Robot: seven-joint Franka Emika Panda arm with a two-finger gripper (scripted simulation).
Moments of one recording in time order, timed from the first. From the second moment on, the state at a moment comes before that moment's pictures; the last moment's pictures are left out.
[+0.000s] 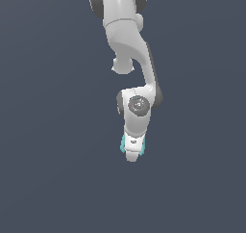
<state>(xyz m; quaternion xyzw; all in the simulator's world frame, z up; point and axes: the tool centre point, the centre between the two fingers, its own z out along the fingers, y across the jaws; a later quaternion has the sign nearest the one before) 0.052 0.049 0.030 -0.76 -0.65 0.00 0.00</state>
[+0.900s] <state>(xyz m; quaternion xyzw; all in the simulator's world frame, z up) 0.047 0.049 0.038 -0.76 -0.65 0.00 0.00</state>
